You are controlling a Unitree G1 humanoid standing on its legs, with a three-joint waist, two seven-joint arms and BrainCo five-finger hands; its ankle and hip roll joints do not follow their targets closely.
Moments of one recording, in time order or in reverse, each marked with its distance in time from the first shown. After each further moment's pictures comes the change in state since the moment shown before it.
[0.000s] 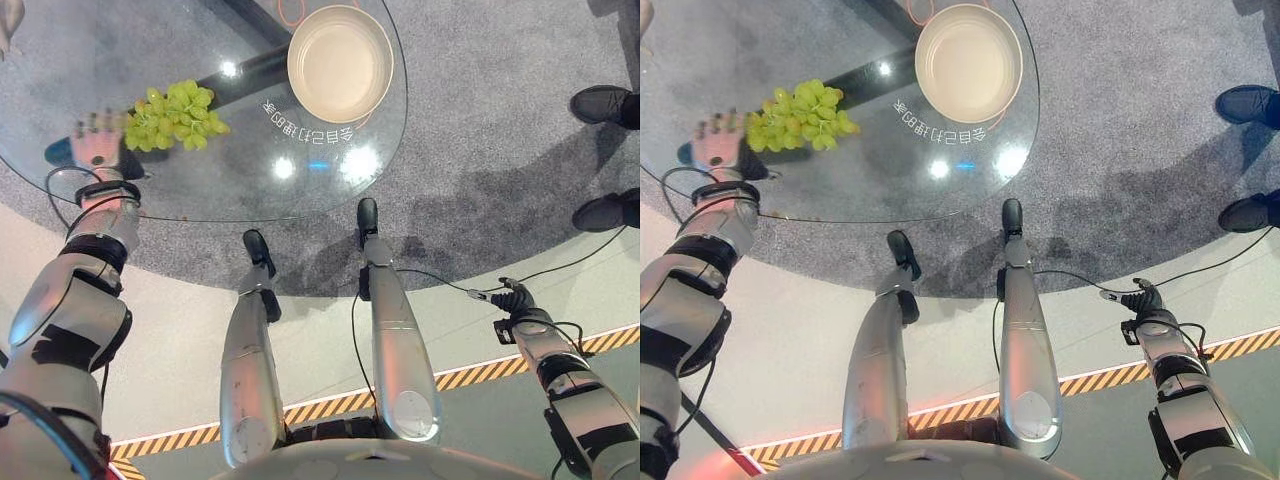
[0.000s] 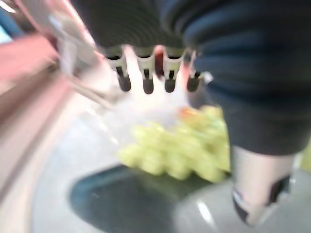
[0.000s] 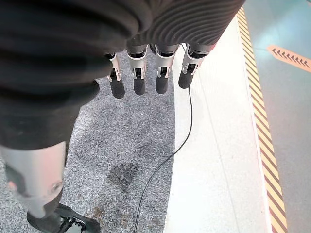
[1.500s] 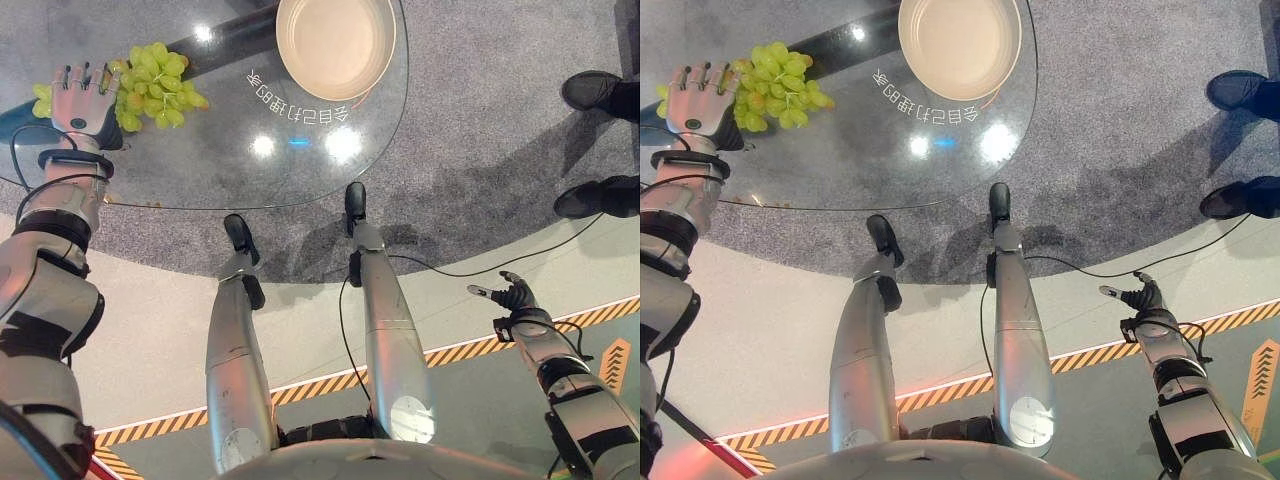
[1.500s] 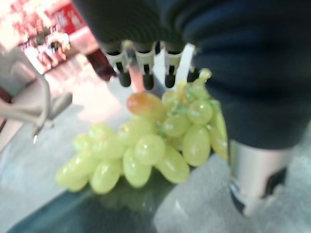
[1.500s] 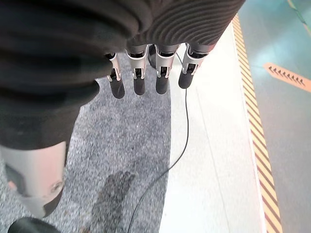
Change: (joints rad) left arm -0.116 0.114 -0.179 0.003 0.270 -0.196 -0.153; right arm 0.009 -0.032 0.005 -0.013 0.013 -0.061 -0.041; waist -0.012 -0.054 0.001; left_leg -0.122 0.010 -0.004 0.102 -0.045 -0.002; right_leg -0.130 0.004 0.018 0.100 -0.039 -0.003
